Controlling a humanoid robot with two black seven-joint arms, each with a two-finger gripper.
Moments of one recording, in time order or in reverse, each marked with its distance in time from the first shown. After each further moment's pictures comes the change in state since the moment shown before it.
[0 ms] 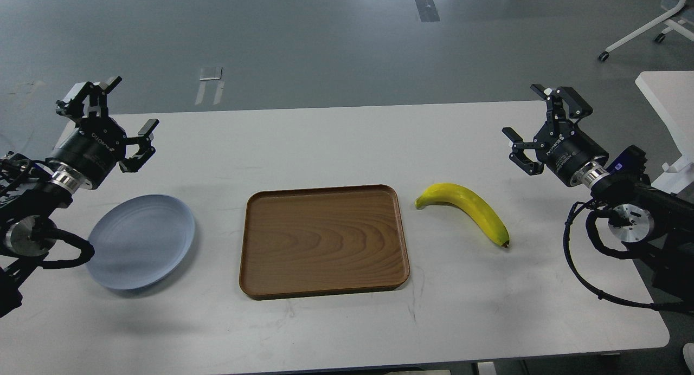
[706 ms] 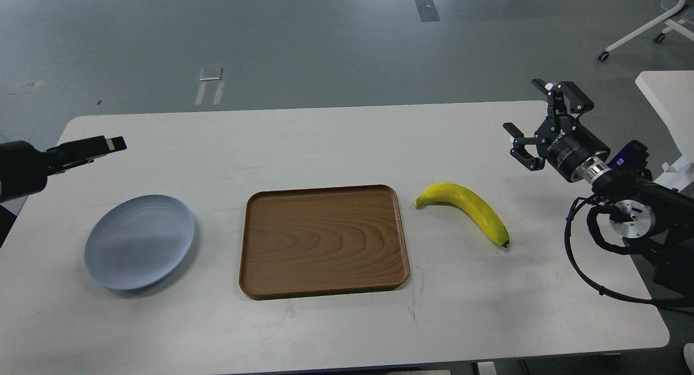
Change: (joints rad) left arm -0.054 0.367 0.051 -0.205 1.411 0.121 -0.007; right arm 0.017 -0.001 -0.001 -0.003 -0.006 0.000 0.000
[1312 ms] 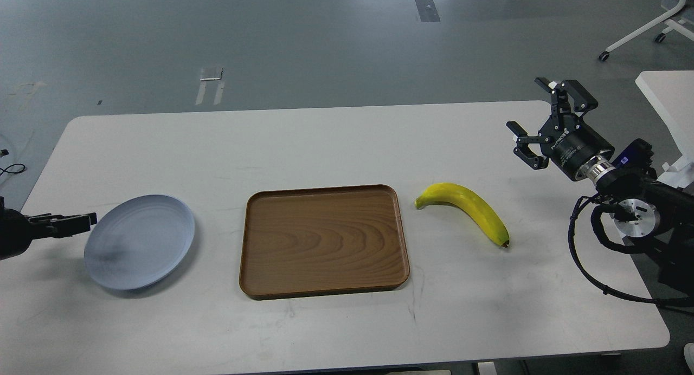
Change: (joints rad) left arm 0.009 -0.108 0.342 0.259 -0.057 0.164 0.000; right arm -0.001 -0.015 0.000 0.005 -0.001 0.000 0.000
